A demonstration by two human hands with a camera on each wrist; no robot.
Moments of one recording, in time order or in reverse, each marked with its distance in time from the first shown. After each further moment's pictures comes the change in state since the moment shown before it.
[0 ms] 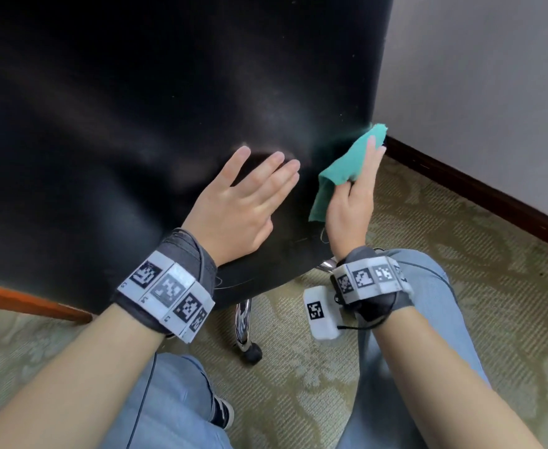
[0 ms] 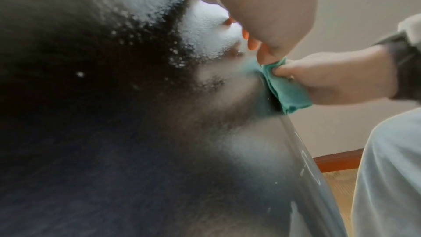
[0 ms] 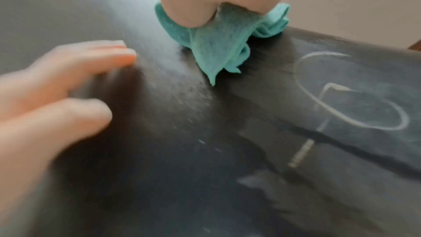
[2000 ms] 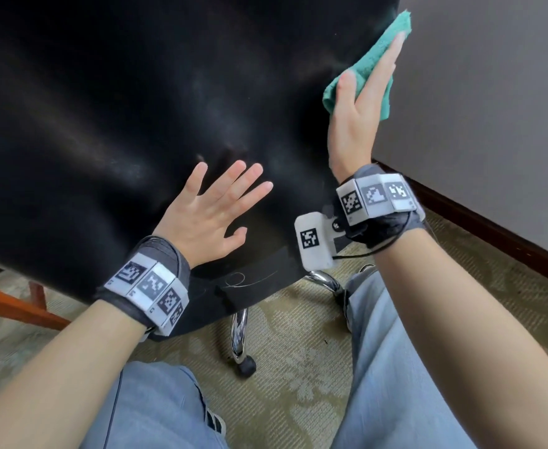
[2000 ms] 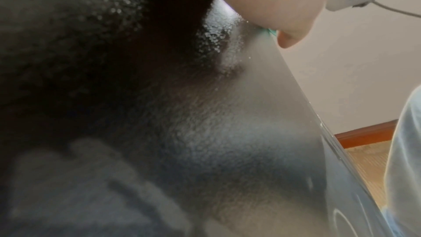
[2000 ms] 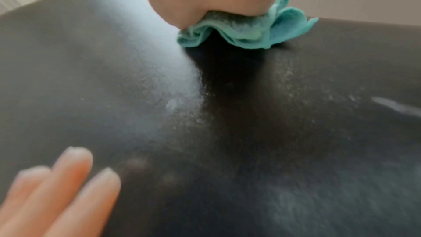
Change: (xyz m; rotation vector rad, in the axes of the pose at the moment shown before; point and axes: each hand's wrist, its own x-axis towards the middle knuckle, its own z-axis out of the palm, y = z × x) left_hand -0.052 -0.030 0.009 0.071 0.105 -0.111; right_hand 0.068 -0.117 0.021 0.234 0.019 -0.198
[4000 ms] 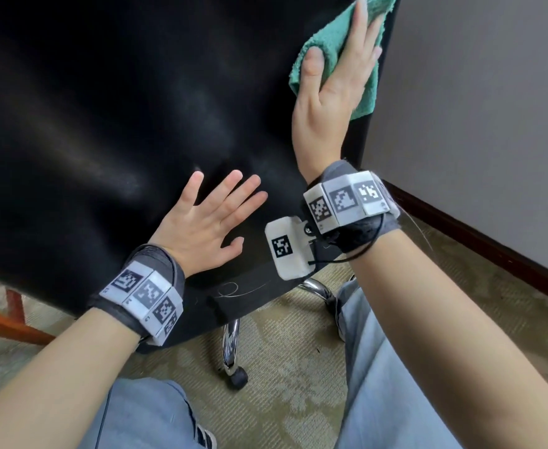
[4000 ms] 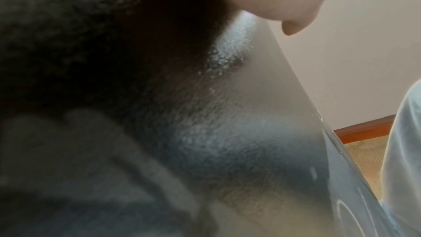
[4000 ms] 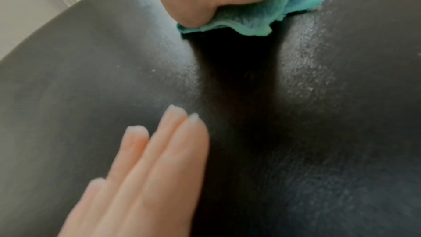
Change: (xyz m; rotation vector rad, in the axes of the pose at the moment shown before) left_hand -0.004 0.000 0.007 0.056 0.045 0.006; right_hand -0.006 -0.032 0.038 -0.173 0.129 -0.298
